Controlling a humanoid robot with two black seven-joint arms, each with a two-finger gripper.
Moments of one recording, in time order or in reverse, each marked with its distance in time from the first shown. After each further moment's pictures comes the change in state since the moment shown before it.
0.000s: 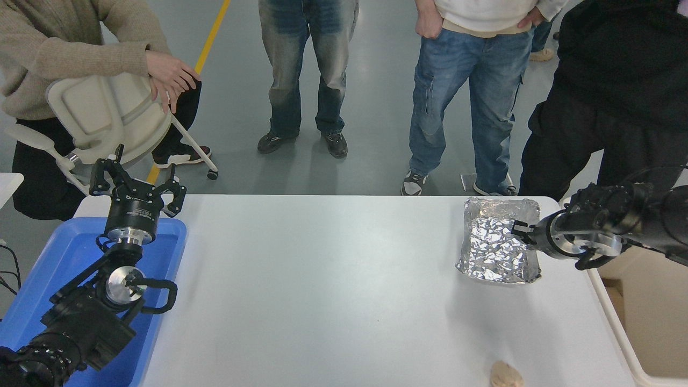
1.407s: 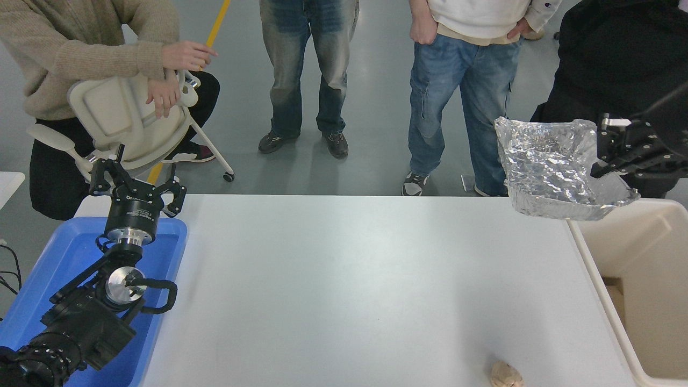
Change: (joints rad) left arm 0.000 0.000 0.001 0.000 0.000 -0.001 0.000; right arm 0.554 -0.287 -0.245 0.096 0.000 0.416 0.001
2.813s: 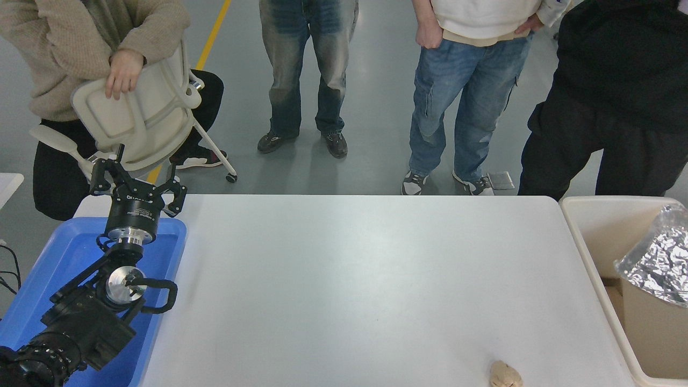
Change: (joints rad) left arm 0.000 -0.001 -0.001 0.000 0.000 0.000 0.000; right arm -1.561 0.144 0.772 -1.227 -0.001 -0.486 -0.001
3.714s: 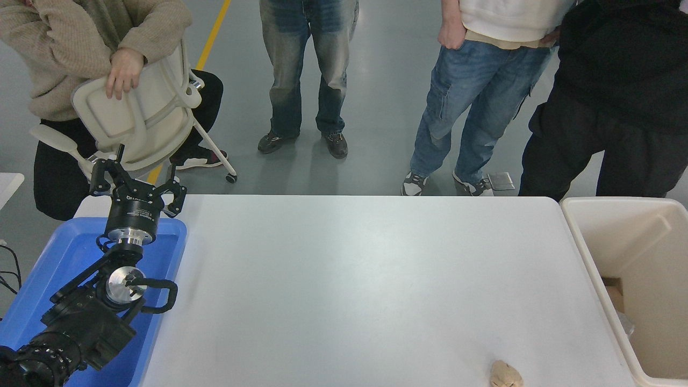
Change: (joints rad) left arm 0.000 0.000 0.000 0.000 0.000 0.000 0.000; right arm 0.000 -0.024 0.024 0.067 -0.007 -0.136 -0.001
